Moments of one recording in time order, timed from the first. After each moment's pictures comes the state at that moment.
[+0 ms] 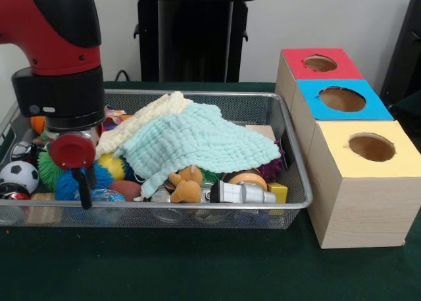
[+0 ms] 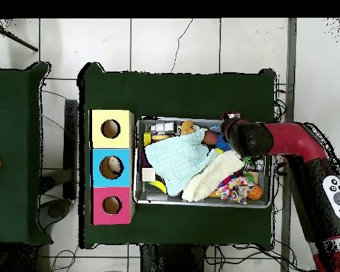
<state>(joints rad) -0.96 -0.40 0.79 1.41 -0.85 0.74 0.10</state>
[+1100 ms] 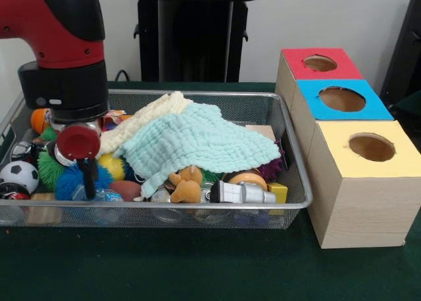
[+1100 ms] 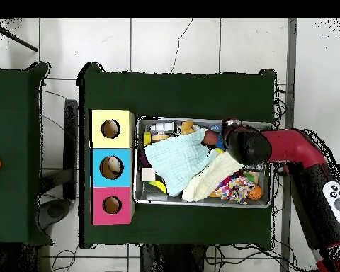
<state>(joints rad) -0.98 -0.42 0.78 1.48 -0.87 0.70 0.10</state>
